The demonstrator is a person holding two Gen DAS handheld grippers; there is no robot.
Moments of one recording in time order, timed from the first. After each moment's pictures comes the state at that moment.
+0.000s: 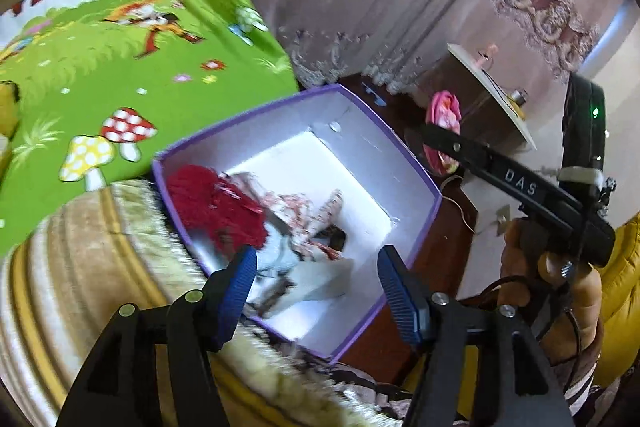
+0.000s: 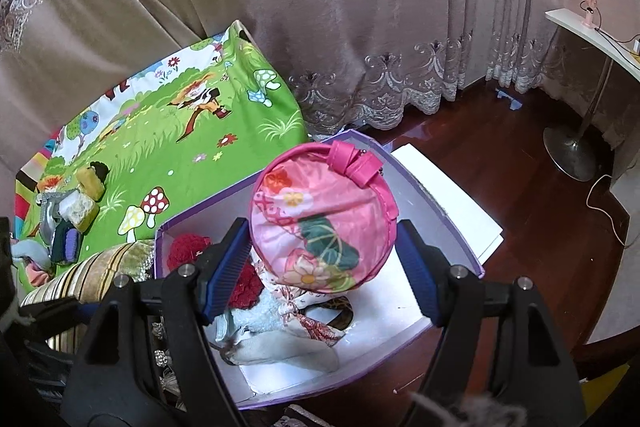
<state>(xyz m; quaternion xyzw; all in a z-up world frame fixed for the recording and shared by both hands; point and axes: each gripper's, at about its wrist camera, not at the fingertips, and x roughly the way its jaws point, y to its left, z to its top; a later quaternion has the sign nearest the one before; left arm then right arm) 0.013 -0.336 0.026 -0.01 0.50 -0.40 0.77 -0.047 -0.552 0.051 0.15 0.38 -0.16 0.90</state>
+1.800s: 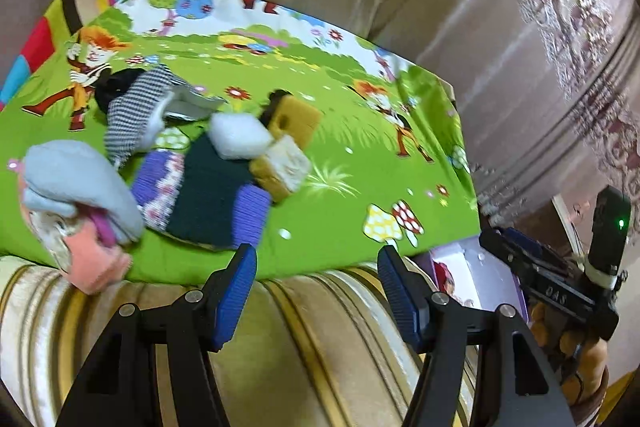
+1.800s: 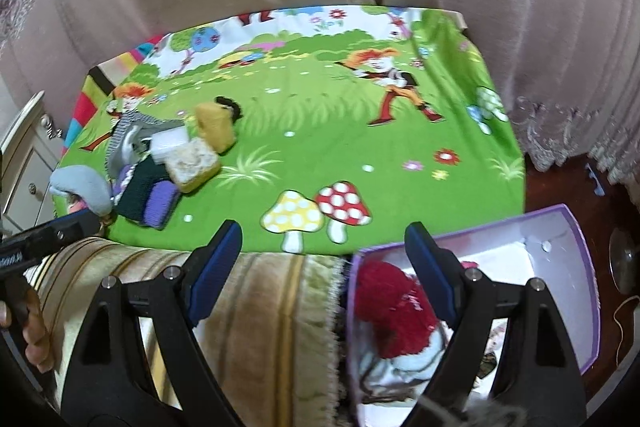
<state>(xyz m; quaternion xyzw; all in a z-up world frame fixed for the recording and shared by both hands) 0.086 -0.084 0.043 -0.15 0.45 -0.16 0.87 0.074 -0.346 0.059 0.03 0.42 0.04 0.91</state>
